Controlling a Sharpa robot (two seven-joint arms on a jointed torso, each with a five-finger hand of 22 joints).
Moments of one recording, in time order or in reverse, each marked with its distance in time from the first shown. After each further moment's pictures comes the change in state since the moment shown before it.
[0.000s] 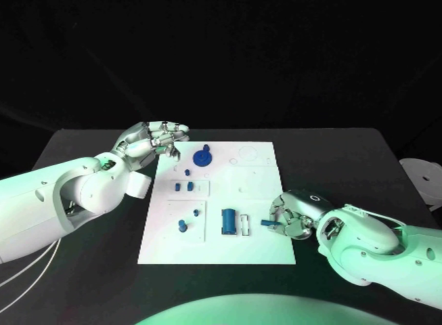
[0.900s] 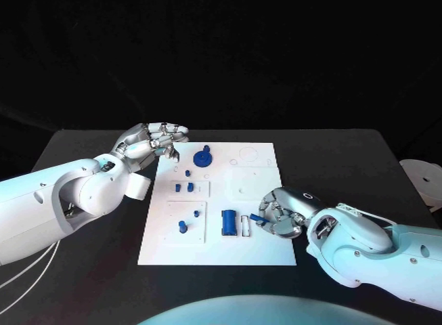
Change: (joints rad) left arm 0.000 0.001 0.000 0.001 -0.001 0.001 -0.002; left_hand 0.000 0.000 0.000 0.000 0.000 0.000 0.000 0.000 0.000 0.000 0.000 0.000 0.001 0.000 0.000 0.000 0.000 0.000 0.000 0.000 -0.004 0.000; right arm 0.028 0.034 -0.007 0.049 0.079 -0.078 -0.033; right_hand -0.135 -0.008 0.146 -0.028 0.145 -0.011 -0.007 0.030 0.034 0.009 -0.009 0.008 0.012 -0.004 -0.003 0.008 0.000 0.000 0.000 0.000 0.012 0.000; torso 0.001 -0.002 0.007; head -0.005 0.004
